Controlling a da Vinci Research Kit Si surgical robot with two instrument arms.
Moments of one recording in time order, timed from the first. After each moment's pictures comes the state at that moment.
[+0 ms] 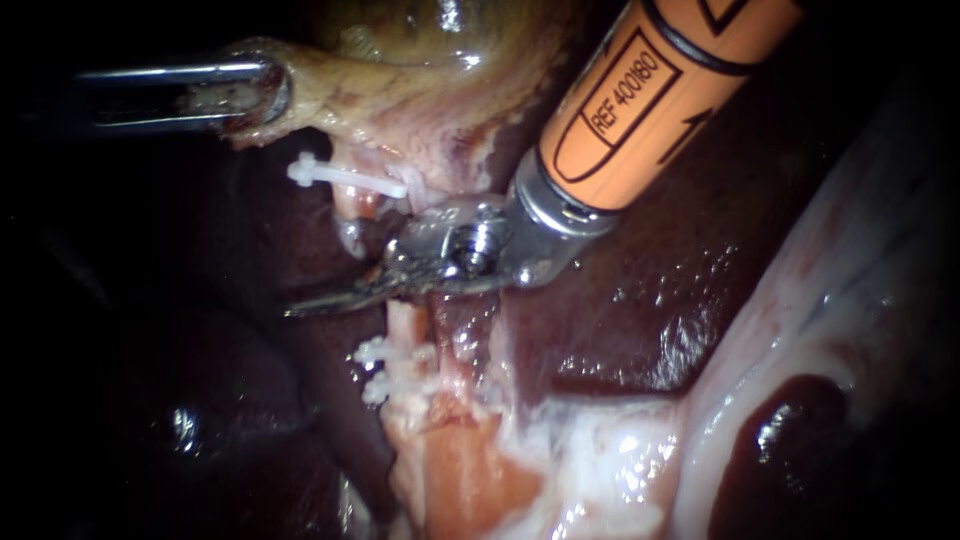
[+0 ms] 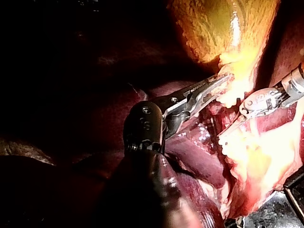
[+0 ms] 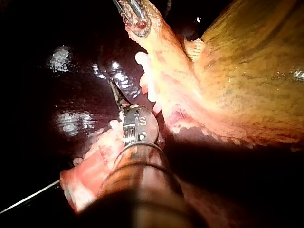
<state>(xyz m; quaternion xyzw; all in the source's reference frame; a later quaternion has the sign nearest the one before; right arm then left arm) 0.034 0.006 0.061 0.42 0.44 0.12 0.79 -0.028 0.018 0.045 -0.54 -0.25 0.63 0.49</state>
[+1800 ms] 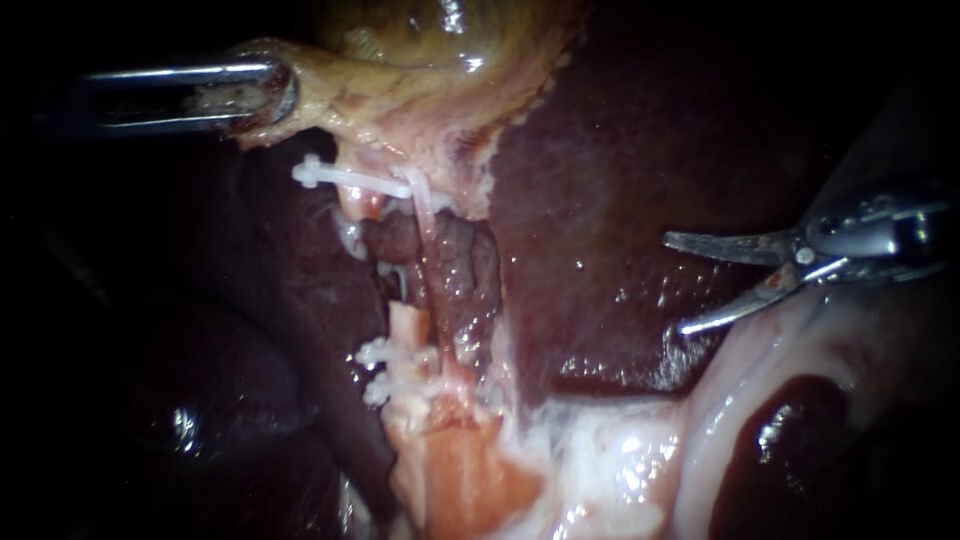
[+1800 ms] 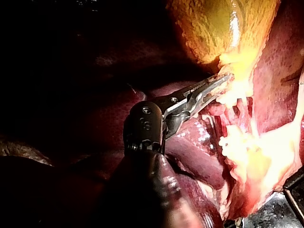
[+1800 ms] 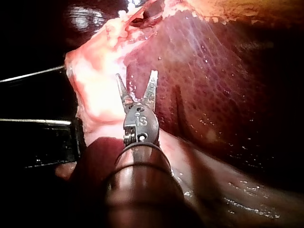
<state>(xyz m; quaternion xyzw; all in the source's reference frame) 0.006 0.008 0.052 0.18 0.42 0.14 0.88 -0.029 0.018 0.046 -0.54 -0.25 0.63 0.49</state>
